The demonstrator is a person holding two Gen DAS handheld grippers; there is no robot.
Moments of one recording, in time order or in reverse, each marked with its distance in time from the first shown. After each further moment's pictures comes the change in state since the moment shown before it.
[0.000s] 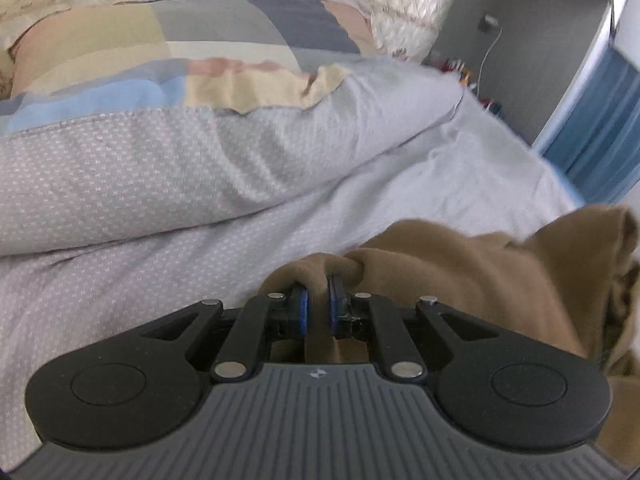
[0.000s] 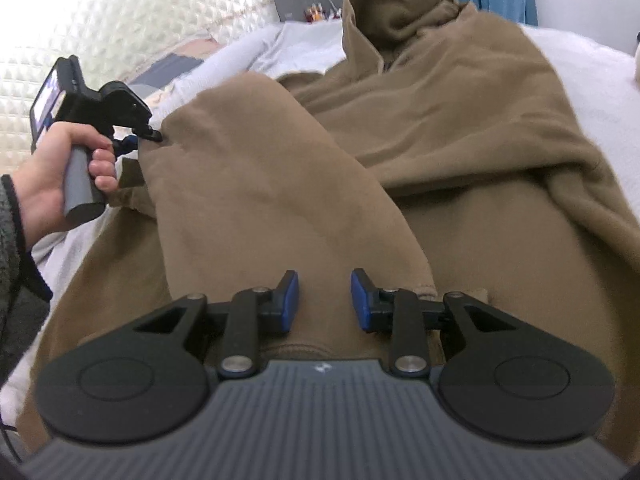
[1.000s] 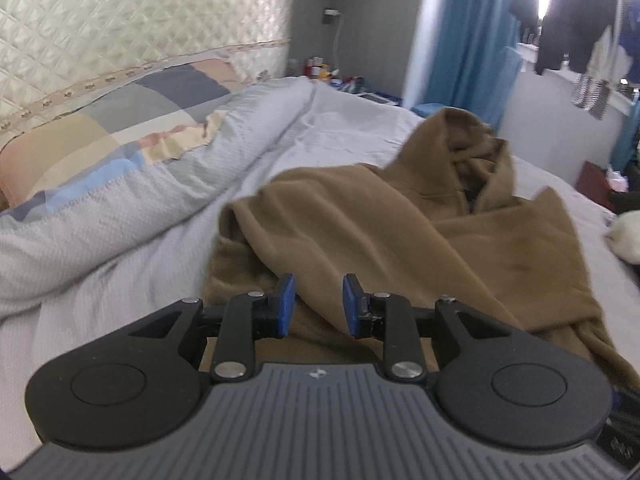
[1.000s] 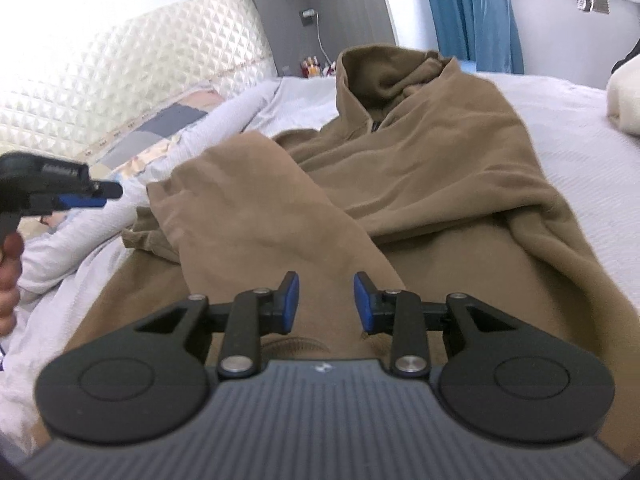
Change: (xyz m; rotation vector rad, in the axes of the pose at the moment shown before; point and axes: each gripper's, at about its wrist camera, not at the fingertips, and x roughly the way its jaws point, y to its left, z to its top) left arm -0.217 0.001 -0.092 0.402 -0.065 -0.244; right arm -0.057 0.003 -0.007 -0.002 -0.183 -0.019
